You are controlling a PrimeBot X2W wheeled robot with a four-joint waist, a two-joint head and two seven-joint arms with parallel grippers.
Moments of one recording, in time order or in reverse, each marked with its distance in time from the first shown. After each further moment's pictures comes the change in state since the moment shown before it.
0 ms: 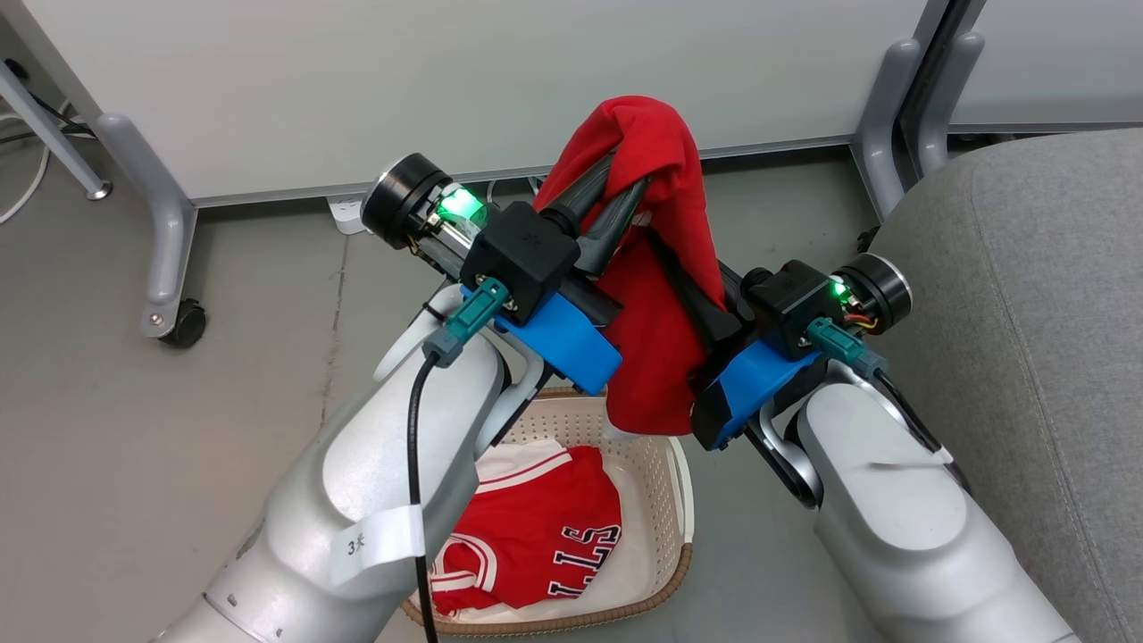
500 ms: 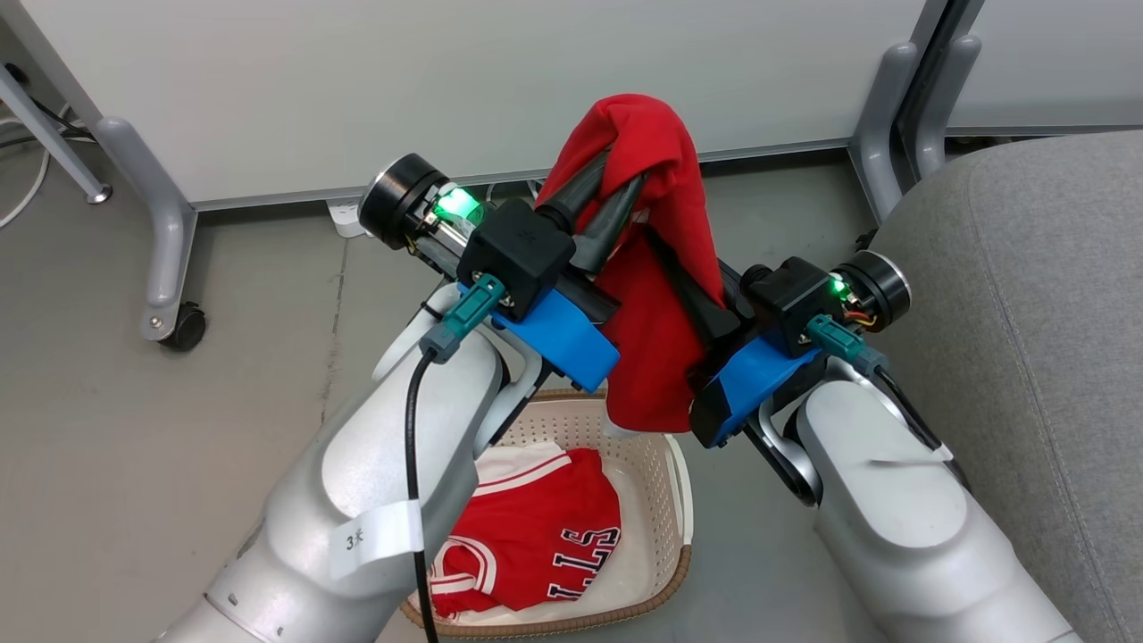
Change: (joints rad) left arm 0.000 -0.004 0.009 0.008 -0.003 0.000 0.000; right arm -0.006 0.000 0.006 0.001 0.009 0.000 0.000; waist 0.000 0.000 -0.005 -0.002
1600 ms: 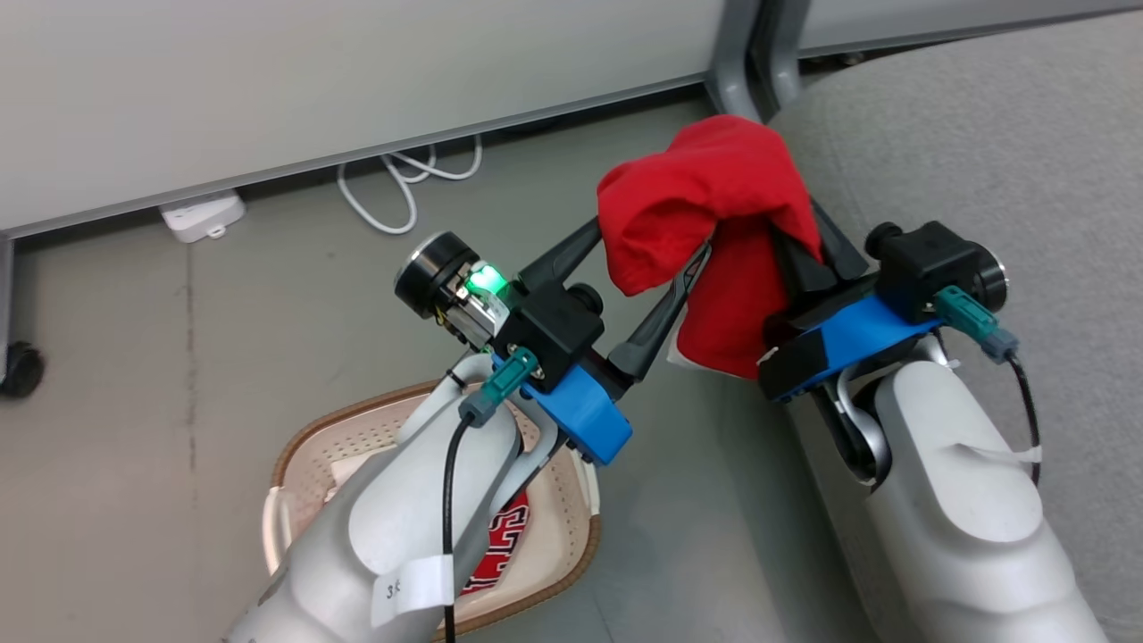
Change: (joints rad) left arm 0.077 0.008 -0.076 0.015 0.002 0.000 0.000; right arm 0.047 0.001 -0.209 -0.106 0.031 0.000 0.000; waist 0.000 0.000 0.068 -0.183
